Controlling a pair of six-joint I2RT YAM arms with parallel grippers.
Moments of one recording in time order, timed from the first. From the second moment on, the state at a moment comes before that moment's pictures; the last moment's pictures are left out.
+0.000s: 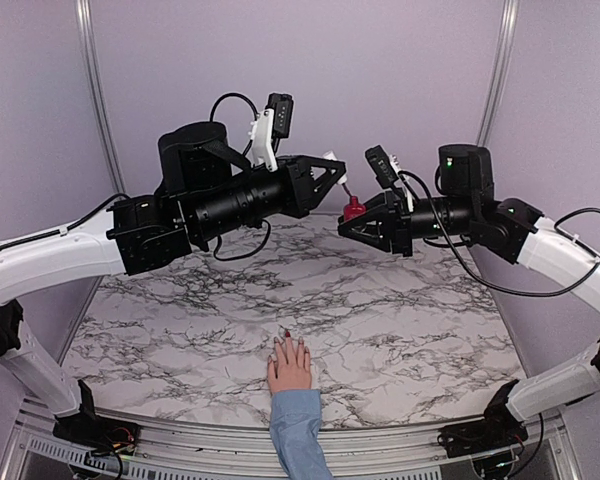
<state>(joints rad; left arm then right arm) -1.13 1.55 1.52 0.09 -0.11 -0.41 0.68 1.26 1.24 -0.30 -0.75 -0.09</state>
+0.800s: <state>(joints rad) -1.14 1.56 1.54 0.05 -0.12 -0.39 0.71 1.26 1.28 -0.37 -0.71 -0.15</state>
